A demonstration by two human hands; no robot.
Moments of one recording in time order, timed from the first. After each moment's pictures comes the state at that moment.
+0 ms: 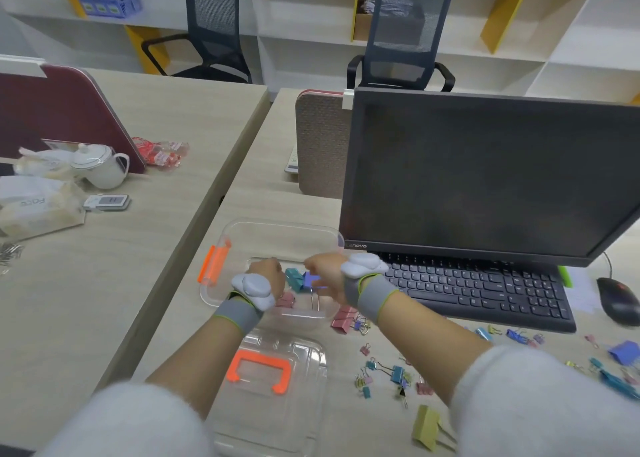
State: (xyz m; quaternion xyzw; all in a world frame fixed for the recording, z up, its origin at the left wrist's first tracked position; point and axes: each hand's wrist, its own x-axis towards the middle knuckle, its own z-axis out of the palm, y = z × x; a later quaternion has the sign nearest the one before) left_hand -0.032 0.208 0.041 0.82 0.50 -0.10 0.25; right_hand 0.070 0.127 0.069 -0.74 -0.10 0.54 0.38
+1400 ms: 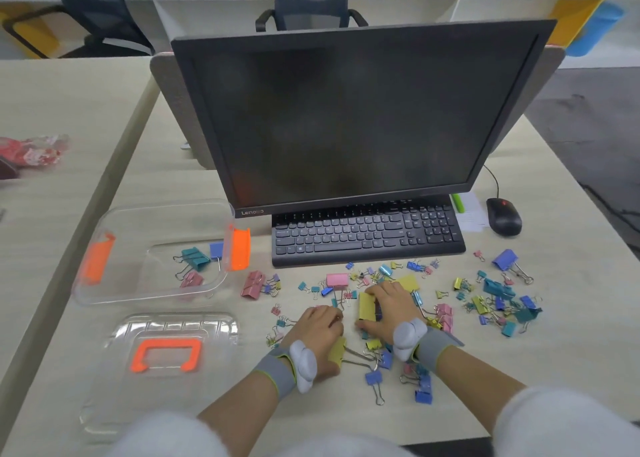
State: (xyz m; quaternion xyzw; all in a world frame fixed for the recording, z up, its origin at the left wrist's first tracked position) left_hand 0.038 -0.029 -0.054 0.98 -0.01 -0.18 0.12; right_hand 0.173 -0.165 -0.045 -0.90 -0.36 0.23 0.07
